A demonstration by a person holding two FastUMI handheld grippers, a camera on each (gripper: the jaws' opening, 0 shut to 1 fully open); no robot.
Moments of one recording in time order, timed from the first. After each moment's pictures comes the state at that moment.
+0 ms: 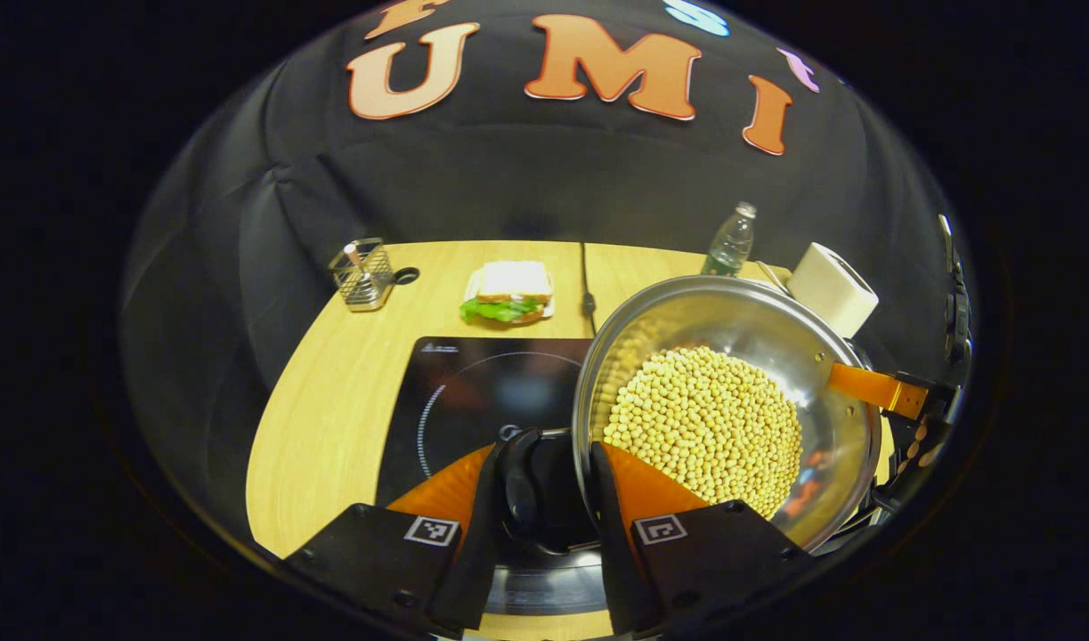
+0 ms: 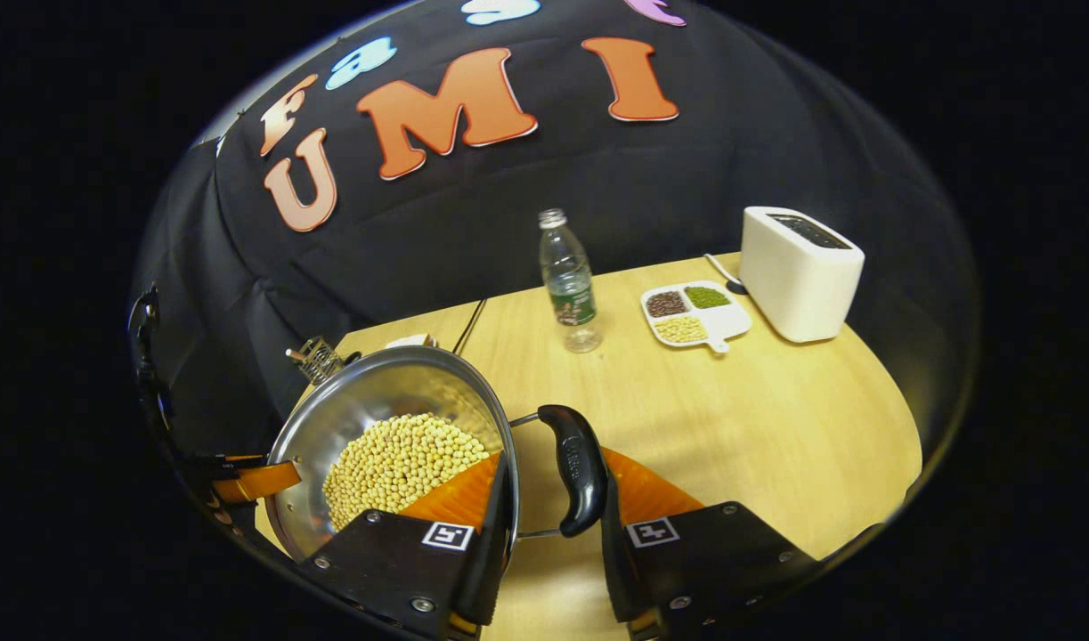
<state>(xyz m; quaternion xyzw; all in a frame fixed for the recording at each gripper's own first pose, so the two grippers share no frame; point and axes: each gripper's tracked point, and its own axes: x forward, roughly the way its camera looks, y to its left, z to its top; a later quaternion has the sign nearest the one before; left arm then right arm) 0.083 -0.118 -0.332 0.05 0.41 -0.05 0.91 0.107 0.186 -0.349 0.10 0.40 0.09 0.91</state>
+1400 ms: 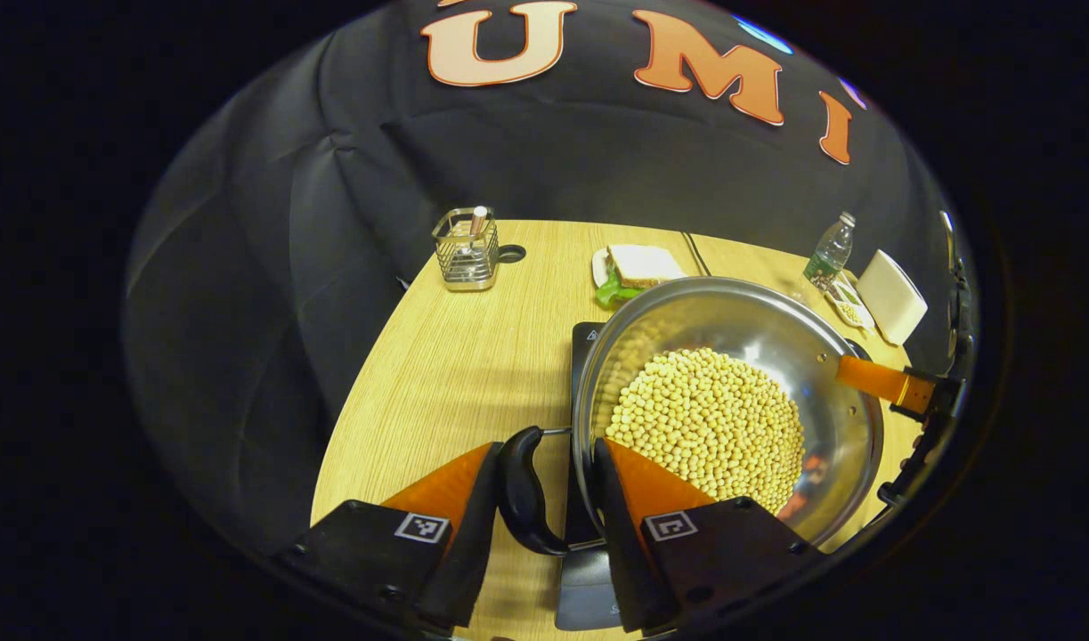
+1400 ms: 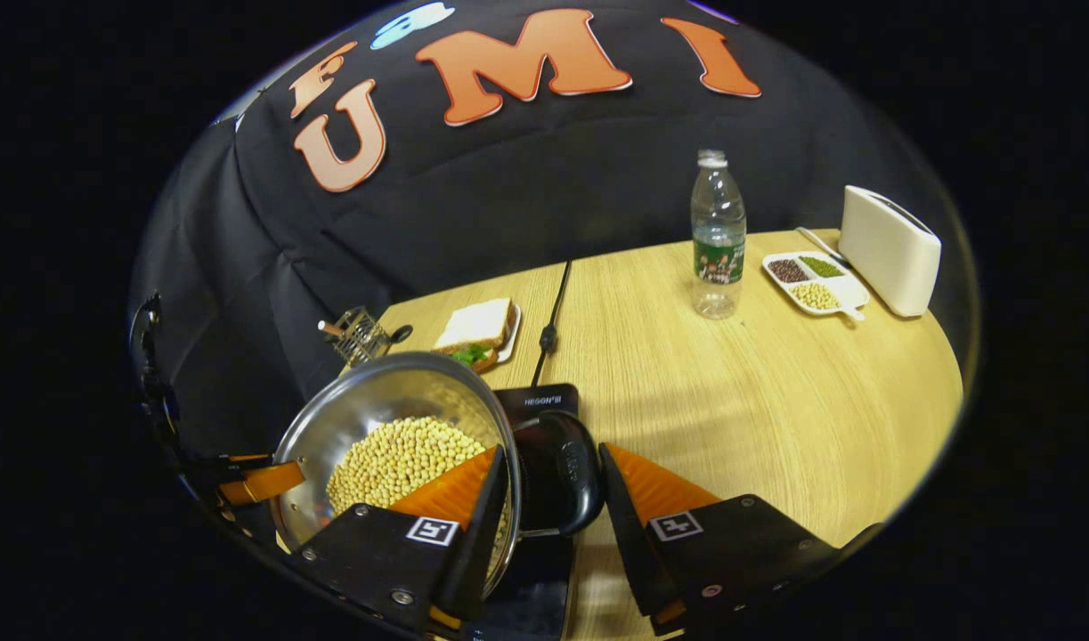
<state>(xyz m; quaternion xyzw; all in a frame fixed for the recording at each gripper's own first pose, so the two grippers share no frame) 0.106 0.021 -0.342 0.06 0.41 0.01 0.91 0.131 0.315 -0.371 0.11 0.40 0.13 0.90</state>
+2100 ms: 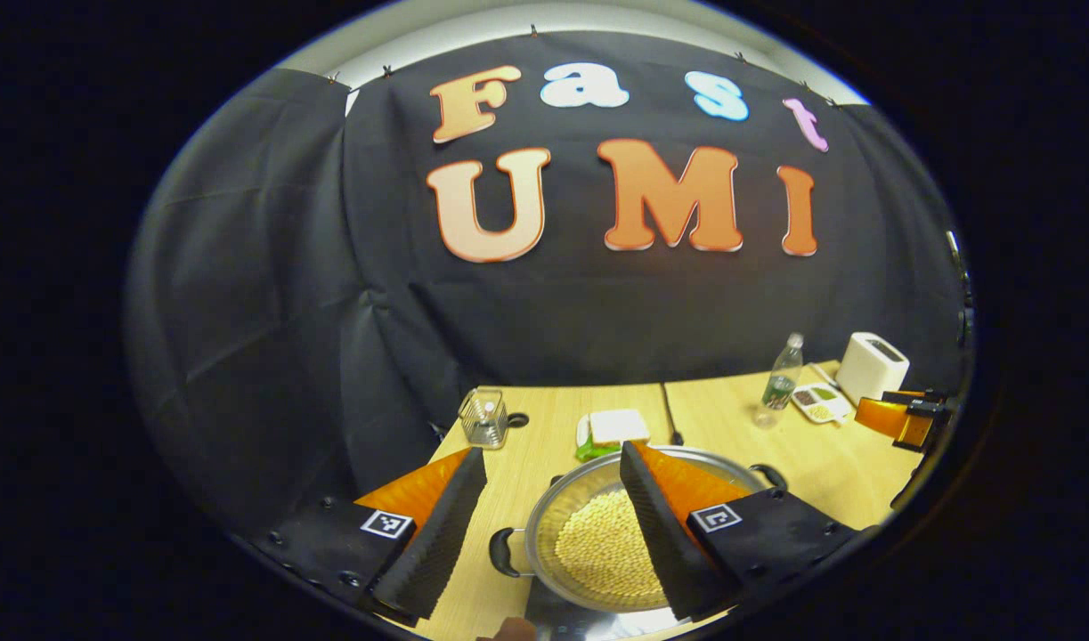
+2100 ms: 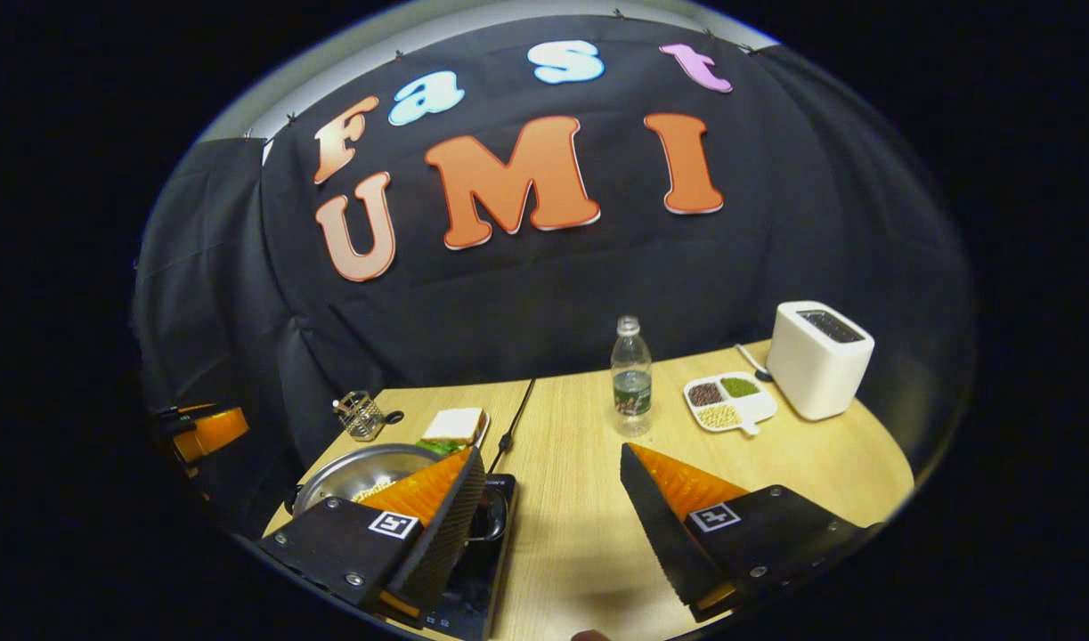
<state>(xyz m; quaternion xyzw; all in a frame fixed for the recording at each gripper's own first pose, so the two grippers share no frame) 0.106 -0.061 -0.142 0.08 0.15 0.01 0.99 0.127 0.197 -0.214 0.07 0.23 0.11 0.96</state>
